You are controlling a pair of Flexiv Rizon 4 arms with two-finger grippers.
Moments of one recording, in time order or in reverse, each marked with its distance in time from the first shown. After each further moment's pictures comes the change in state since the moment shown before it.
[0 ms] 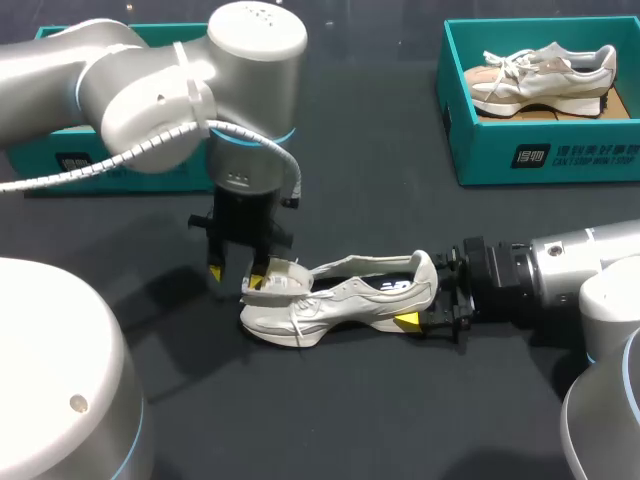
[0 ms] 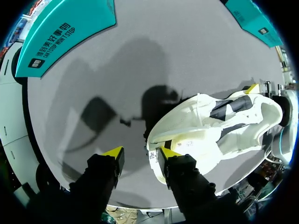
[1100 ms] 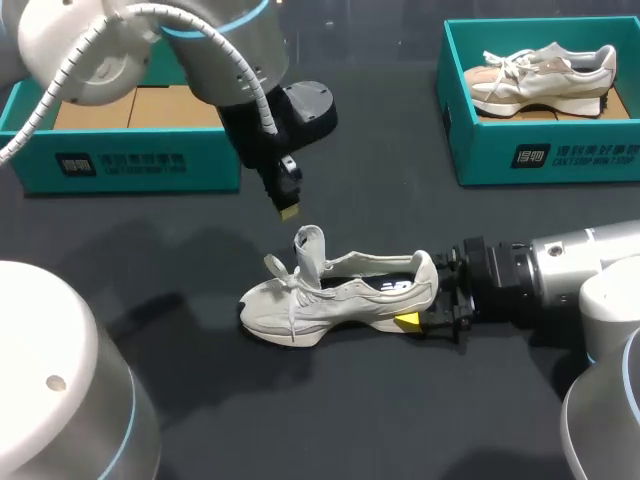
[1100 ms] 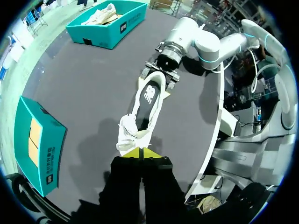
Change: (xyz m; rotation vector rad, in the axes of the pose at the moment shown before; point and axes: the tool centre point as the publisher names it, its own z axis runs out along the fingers) left arm 0.056 0.019 -0.151 0.290 0.220 0.972; right arm 0.000 0.000 0.000 0.000 0.000 0.000
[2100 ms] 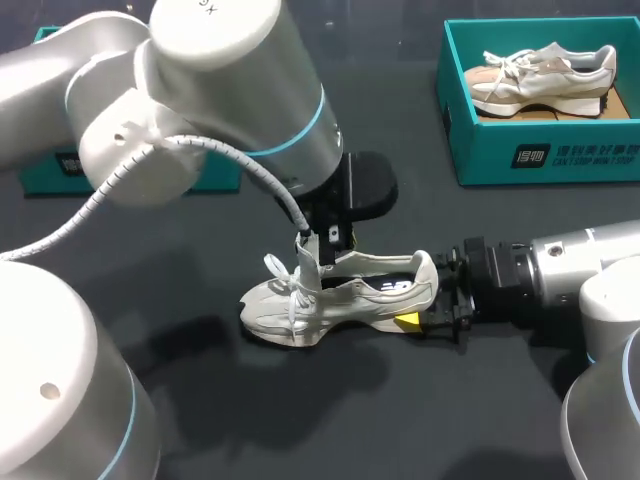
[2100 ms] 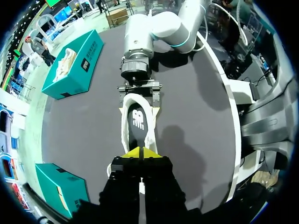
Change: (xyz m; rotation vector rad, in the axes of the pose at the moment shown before) left arm 0.037 -0.053 0.056 0.145 -0.168 0.466; right arm 0.000 0.000 0.000 0.000 0.000 0.000
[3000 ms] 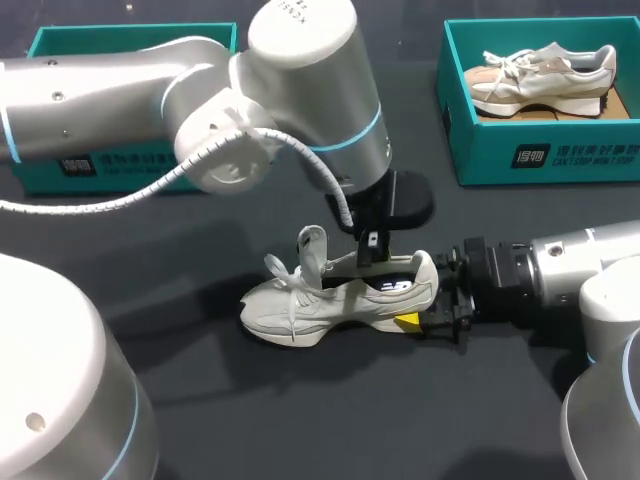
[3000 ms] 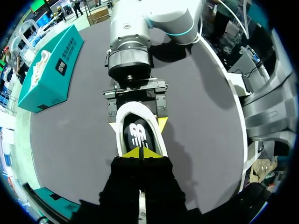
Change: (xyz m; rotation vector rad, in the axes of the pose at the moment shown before) left arm -0.017 -0.024 0.088 -0.025 0.143 0.085; right arm 0.000 0.000 0.000 0.000 0.000 0.000
